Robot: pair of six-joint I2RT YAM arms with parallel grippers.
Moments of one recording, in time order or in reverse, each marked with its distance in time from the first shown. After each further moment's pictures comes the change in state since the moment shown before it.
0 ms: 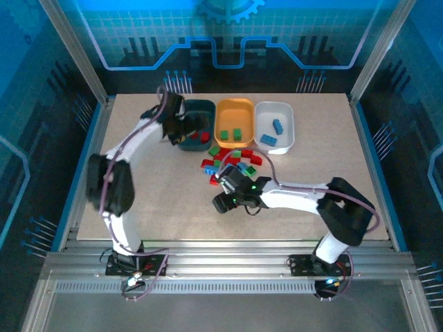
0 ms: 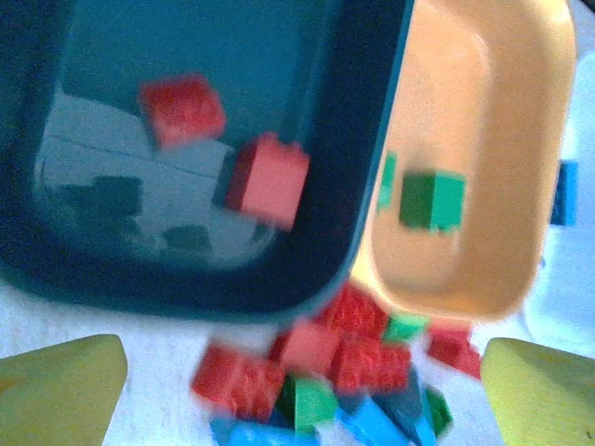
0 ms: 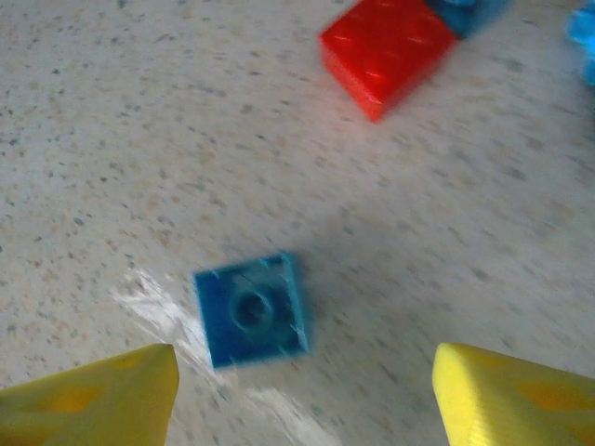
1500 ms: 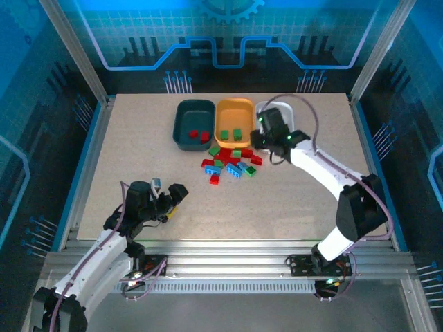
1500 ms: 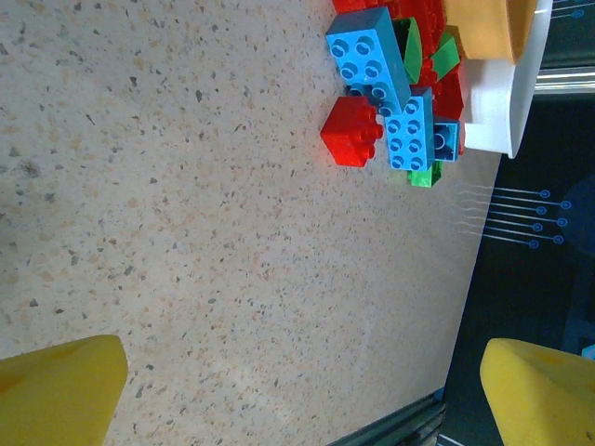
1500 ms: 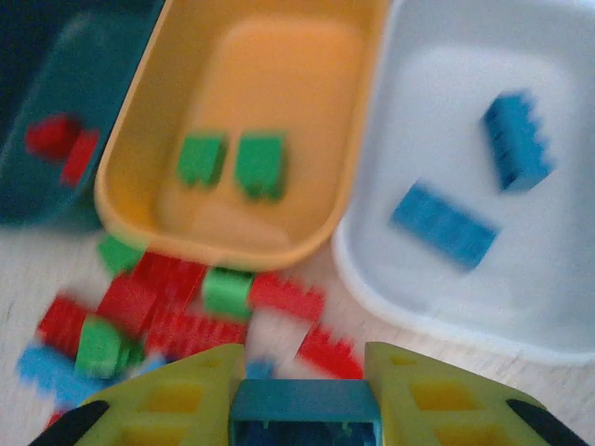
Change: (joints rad) left arm -0.035 -1.125 -1.173 0.292 0.193 -0.414; right arm -0.494 -0.047 0.347 -0.151 0.091 -0.017
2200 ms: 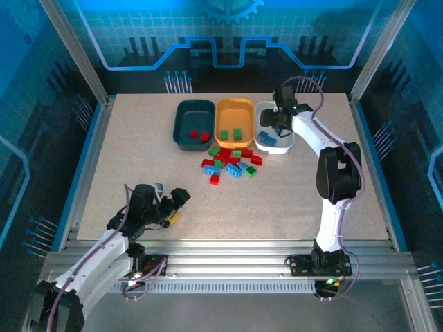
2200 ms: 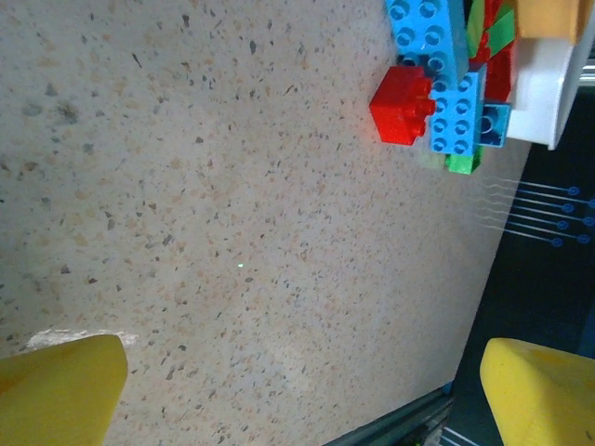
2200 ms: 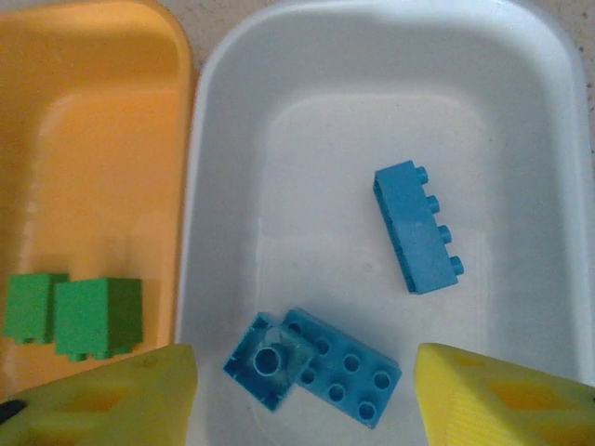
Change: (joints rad) left arm -0.058 0.056 -0.030 0.029 -0.024 -0.043; right arm -0.211 0.359 0.344 -0.092 -0.095 0.014
